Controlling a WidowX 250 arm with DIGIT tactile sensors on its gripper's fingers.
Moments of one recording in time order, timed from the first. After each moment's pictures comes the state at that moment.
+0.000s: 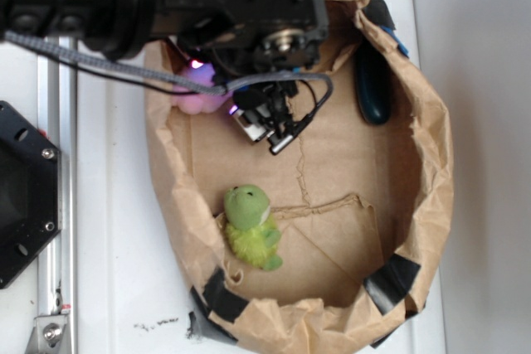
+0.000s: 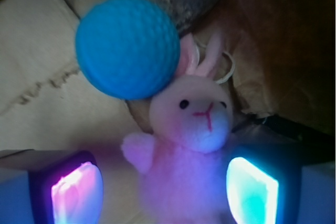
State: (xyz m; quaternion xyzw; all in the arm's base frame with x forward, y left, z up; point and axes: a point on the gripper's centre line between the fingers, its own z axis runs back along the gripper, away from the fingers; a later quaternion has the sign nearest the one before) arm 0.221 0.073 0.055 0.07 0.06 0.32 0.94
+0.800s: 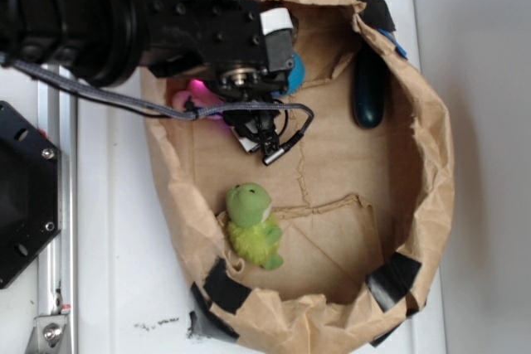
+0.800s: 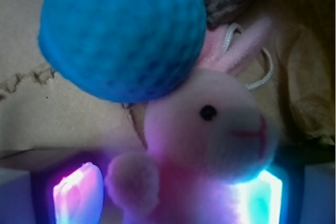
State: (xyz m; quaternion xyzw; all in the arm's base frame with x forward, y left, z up) arm 0.229 0.071 0.020 0.05 -0.01 0.28 0.96
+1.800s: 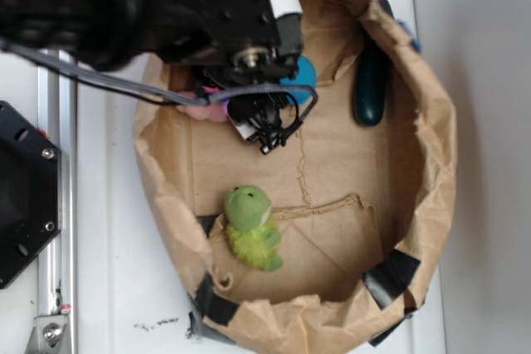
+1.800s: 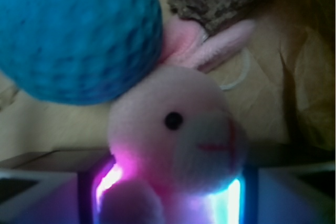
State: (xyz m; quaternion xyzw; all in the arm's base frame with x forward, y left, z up) arm 0.236 0.057 0.058 0.01 -0.02 0.26 0.97
